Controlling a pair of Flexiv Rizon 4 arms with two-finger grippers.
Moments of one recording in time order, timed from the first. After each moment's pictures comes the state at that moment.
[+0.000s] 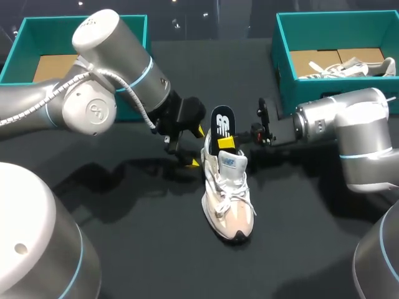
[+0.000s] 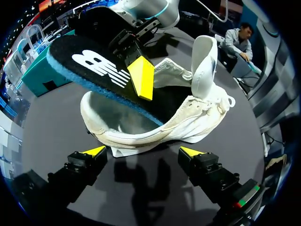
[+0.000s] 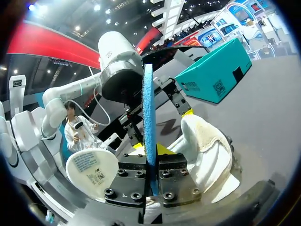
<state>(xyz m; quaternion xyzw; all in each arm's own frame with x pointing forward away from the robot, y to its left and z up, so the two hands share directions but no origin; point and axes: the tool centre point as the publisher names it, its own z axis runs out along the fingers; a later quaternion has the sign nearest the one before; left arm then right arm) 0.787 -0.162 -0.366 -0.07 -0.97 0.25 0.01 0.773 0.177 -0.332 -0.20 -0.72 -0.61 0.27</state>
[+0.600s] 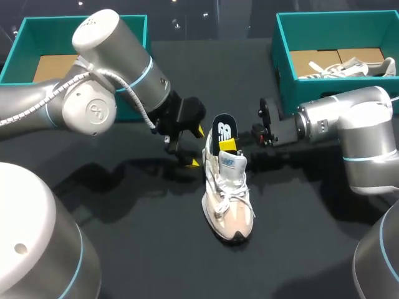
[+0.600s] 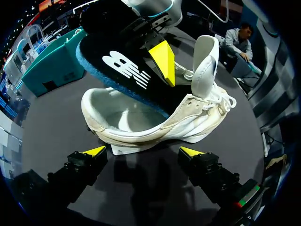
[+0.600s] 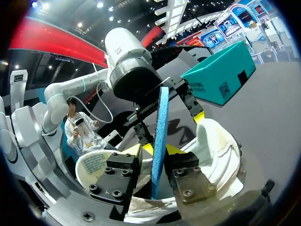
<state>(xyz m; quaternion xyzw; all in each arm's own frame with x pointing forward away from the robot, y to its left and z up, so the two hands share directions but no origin) 0.787 -0.162 -0.366 -0.07 -0.97 0.25 0.01 0.767 0.178 -0.314 -0.17 -0.73 -0.61 0.25</state>
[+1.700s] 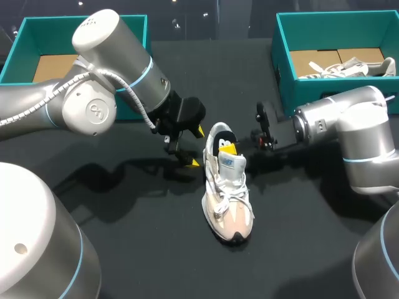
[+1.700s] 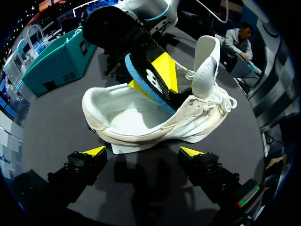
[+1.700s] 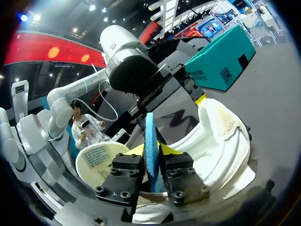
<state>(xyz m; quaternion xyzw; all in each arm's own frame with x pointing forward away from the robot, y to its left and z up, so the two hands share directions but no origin) 0.787 -0.162 -0.366 -0.07 -0.97 0.25 0.01 0.754 0.177 -0.323 -0.19 -0.73 -0.59 0.30</state>
